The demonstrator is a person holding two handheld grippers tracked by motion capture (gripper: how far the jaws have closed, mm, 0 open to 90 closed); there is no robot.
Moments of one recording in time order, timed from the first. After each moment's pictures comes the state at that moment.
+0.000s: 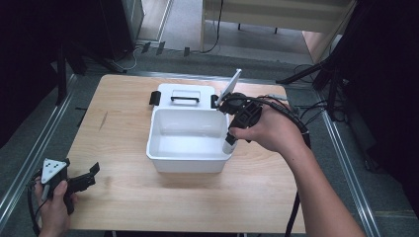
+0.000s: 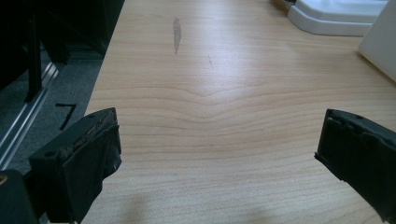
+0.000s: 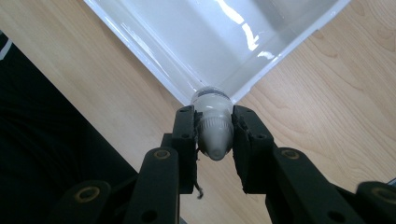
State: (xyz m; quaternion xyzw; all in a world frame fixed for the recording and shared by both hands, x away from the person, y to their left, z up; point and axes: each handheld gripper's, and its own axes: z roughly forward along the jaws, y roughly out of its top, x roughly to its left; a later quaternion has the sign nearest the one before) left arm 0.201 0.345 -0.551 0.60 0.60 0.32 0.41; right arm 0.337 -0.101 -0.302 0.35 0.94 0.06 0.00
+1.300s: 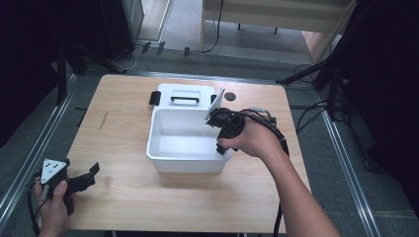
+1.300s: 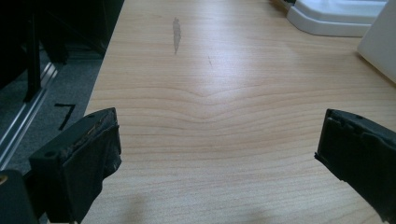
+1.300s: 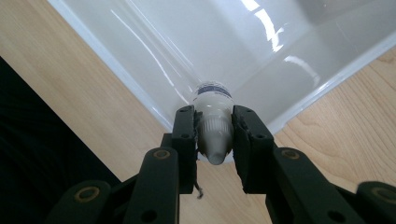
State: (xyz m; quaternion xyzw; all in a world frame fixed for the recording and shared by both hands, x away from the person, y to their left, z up) left arm 0.200 0.346 -0.552 0.60 0.60 0.32 0.41; right arm 0.352 -0.083 -0.370 0.33 0.94 0.04 -0.03
